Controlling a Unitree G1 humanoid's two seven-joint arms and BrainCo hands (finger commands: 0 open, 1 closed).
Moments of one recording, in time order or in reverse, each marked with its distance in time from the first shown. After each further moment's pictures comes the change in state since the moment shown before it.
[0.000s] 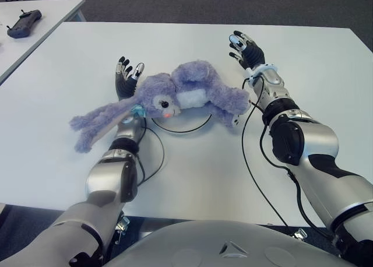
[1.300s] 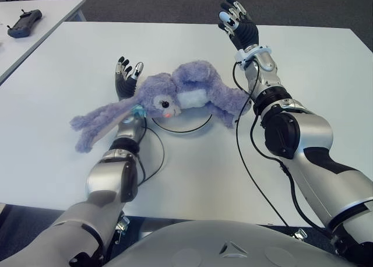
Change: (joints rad) left arm -0.002 -0.004 -0.007 0.000 0.005 0.001 0.033; right arm -0.110 0.061 -0.040 -0.013 0.024 -0.148 0.091
